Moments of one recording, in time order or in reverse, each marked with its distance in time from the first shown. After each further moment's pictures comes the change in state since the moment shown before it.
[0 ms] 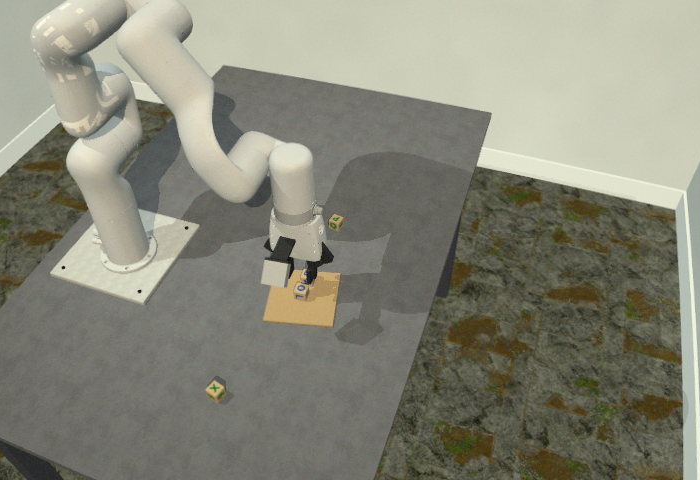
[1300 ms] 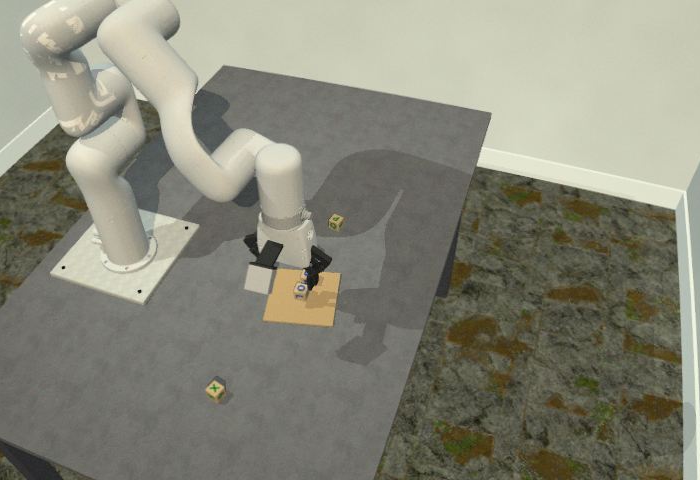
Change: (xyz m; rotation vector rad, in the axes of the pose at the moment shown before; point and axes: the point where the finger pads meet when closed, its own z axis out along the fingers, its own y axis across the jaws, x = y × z) arm 0.044 0.004 -0.029 -0.004 0.000 0.054
